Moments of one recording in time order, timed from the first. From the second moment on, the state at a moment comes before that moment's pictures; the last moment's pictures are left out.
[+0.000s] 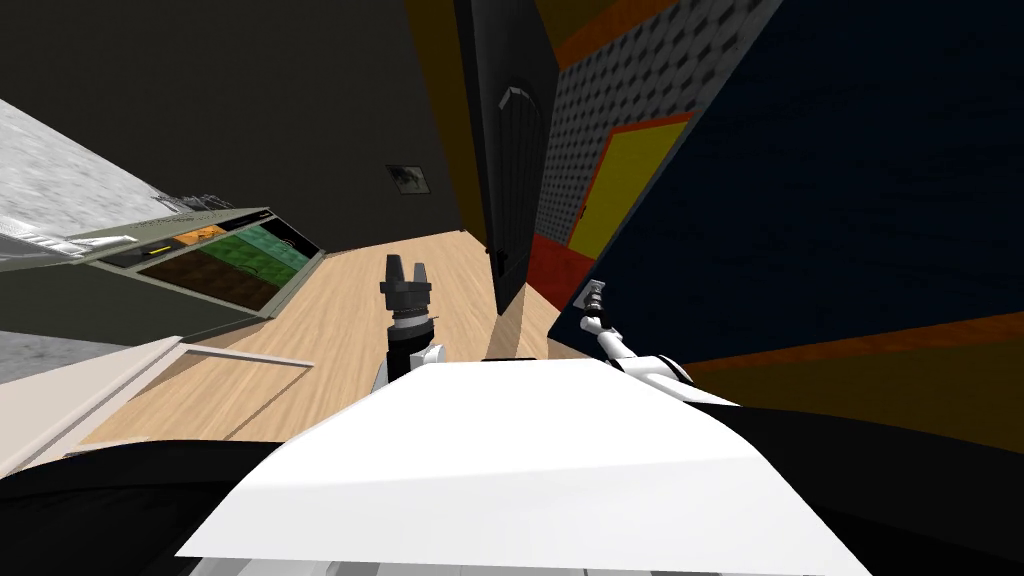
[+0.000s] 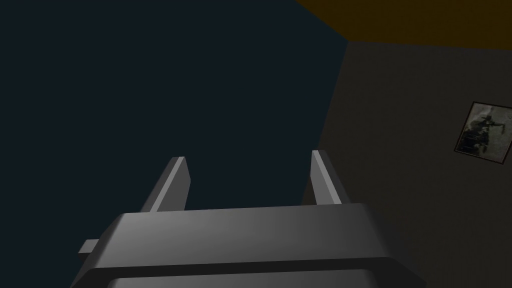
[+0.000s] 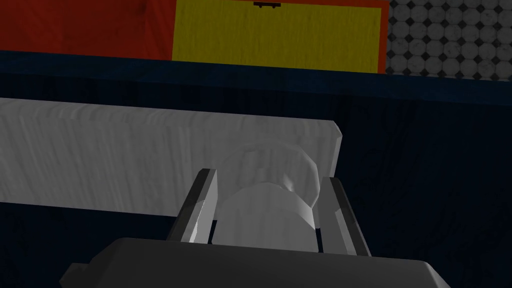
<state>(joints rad) -0.30 -0.48 0.02 -0.67 -0.71 -0.53 0.13</state>
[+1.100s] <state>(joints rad) -0.30 -0.46 0.11 -0.72 -0.67 -0.51 0.09</state>
